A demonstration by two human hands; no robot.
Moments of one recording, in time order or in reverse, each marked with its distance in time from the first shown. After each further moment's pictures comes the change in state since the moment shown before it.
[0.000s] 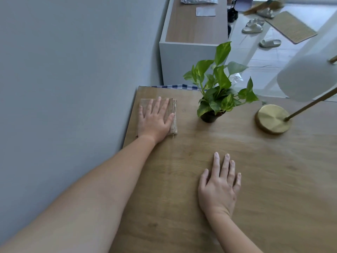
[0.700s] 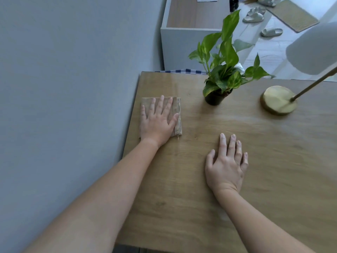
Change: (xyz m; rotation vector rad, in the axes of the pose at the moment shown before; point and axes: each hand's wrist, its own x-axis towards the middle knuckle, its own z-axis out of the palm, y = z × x) left_hand -0.063 -0.002 0.013 0.011 0.008 0.028; right_hand 0.004 -0.001 -0.005 0.012 -0.014 0.007
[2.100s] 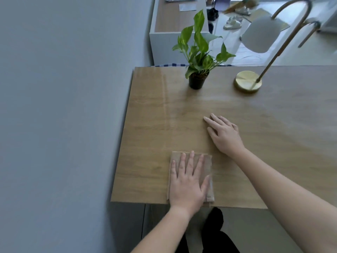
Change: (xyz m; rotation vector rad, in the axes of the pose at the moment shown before) left_hand -0.301 0.114 0.068 -0.031 -0.055 0.176; right_hand 0.011 0.076 -0.037 0.069 -0.193 -0.352
